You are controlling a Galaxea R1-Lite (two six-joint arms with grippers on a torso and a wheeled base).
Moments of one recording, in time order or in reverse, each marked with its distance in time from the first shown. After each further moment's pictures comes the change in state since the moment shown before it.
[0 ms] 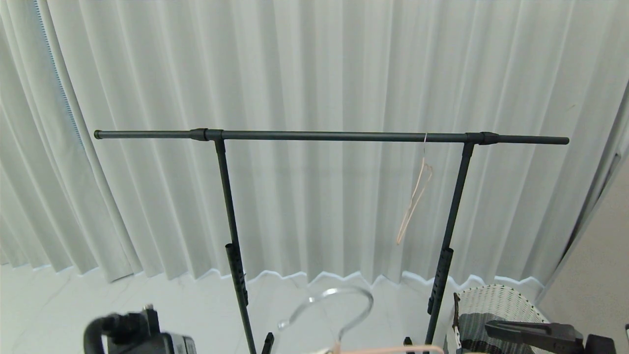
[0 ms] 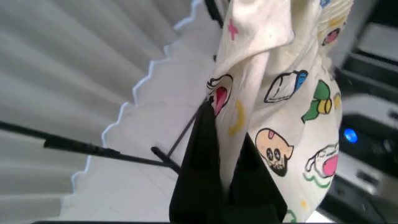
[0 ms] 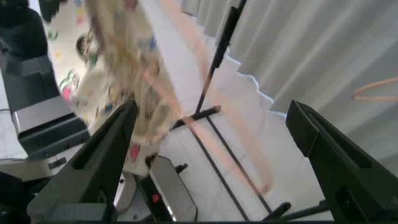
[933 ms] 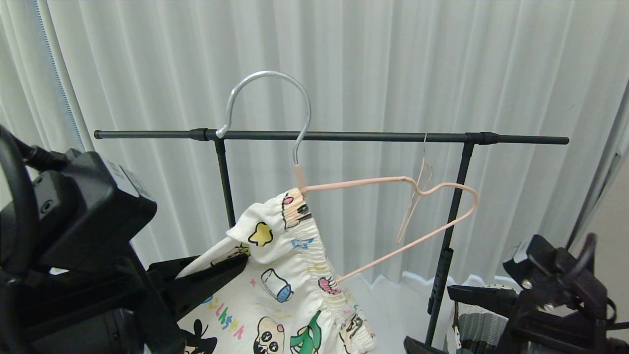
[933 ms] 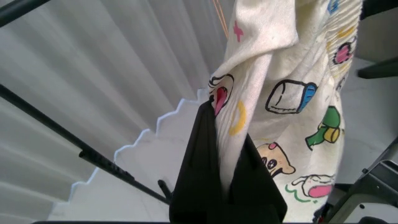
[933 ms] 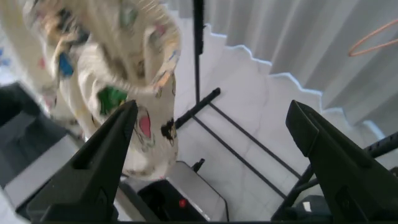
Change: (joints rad) left arm 0.198 0.004 -0.166 -0.094 0.009 0.001; right arm -0.135 0.270 -0.169 -0.016 -0.061 0.259
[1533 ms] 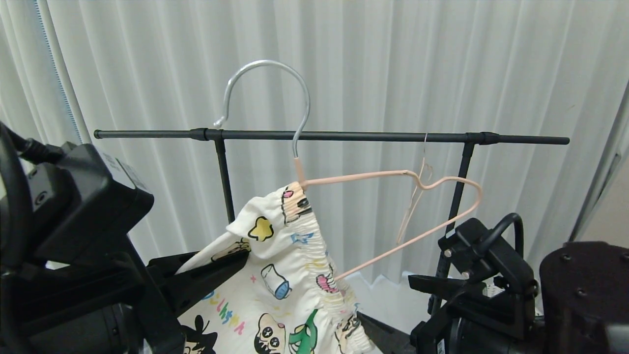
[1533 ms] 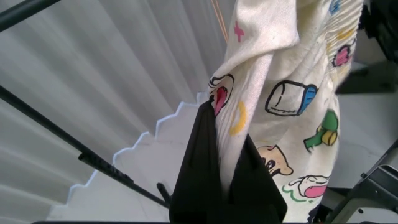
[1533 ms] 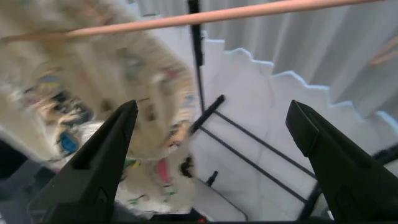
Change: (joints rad) left arm 0.000 0.001 -0.007 -0.008 -0.001 -0.001; right arm 0.074 0.177 -0.135 -0.041 -0.086 0.111
